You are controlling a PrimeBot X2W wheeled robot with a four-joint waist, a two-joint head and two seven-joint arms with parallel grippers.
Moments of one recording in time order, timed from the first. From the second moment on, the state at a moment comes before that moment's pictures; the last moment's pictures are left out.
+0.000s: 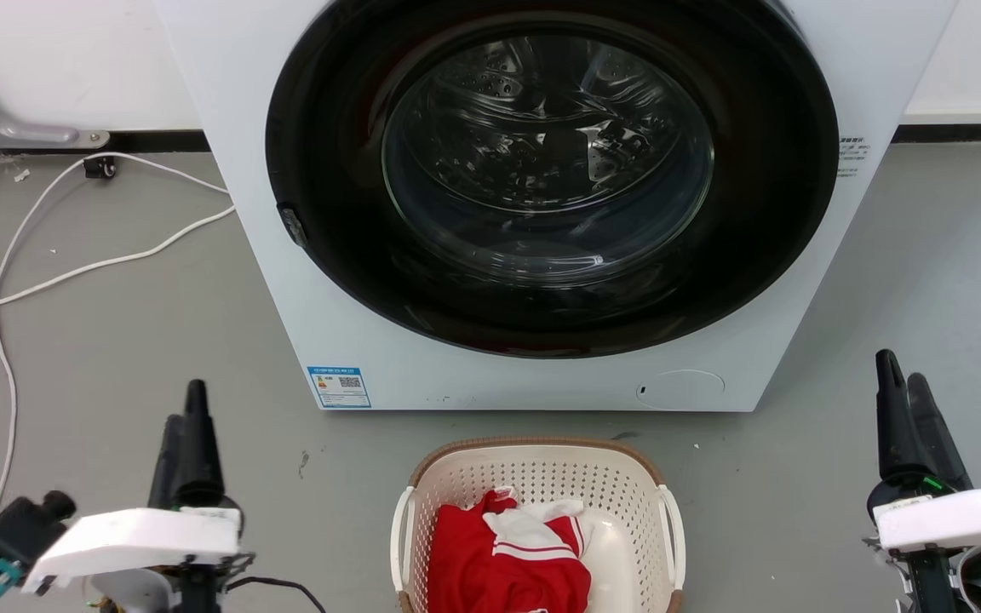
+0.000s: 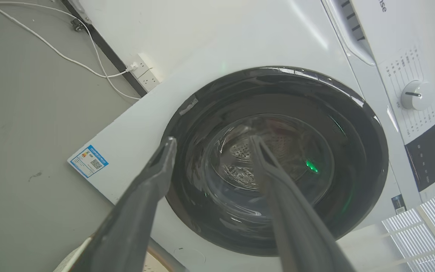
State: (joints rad) left arm -0.02 0.04 0.12 0.01 -1.02 -0.01 -0.07; right arm -0.04 -0.05 -0.11 0.05 0.82 0.13 -0.06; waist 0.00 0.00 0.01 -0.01
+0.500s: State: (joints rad) left arm 0.01 0.05 -0.01 -0.06 -0.72 0.02 -0.11; right arm -0.02 -0.05 -0.08 -0.02 0.53 0.13 -0.11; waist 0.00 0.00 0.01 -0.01
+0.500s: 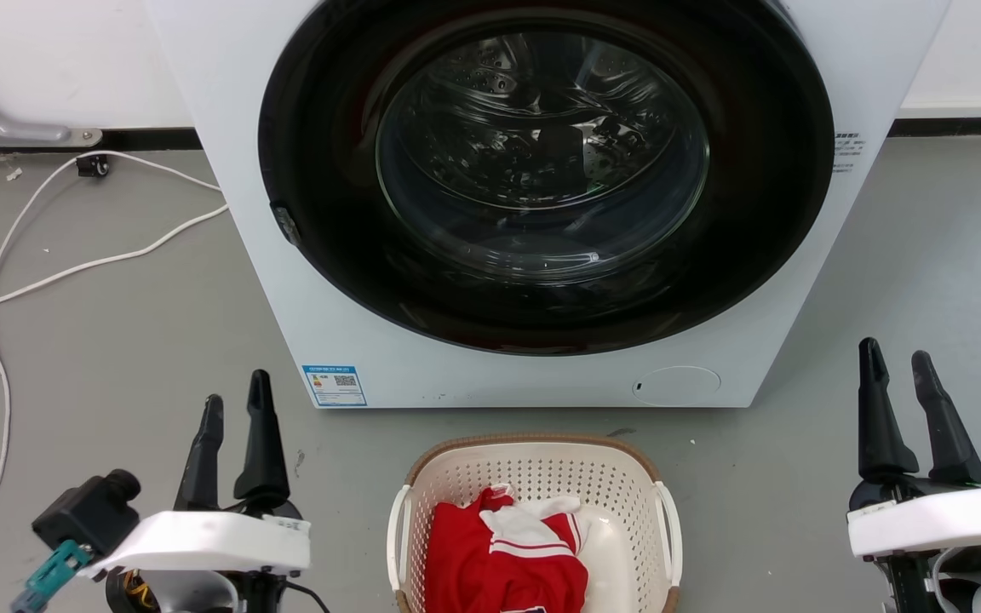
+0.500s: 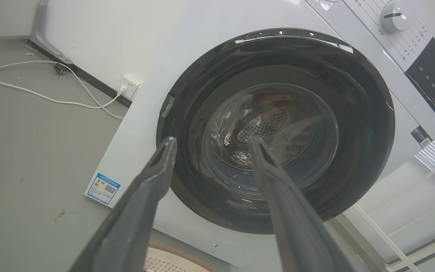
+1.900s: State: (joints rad) left arm 0.02 0.14 -0.29 -0.04 -0.22 0.14 -0.21; right arm 0.01 -0.05 -0.03 -0.03 -0.01 0.13 -0.21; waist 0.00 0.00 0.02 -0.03
